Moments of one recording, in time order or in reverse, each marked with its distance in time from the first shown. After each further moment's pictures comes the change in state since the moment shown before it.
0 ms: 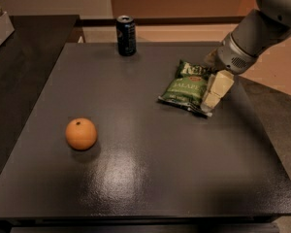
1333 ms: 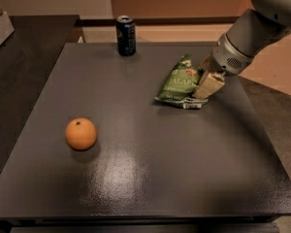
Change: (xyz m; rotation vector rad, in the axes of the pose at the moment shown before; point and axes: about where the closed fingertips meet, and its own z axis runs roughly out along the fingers) arm -0.014 0.018 0.001 -0.036 -0.004 -0.018
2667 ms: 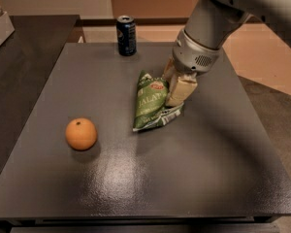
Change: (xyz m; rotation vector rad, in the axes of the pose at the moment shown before) arm -0.079 0.074 0.003 -0.132 0.083 -0.321
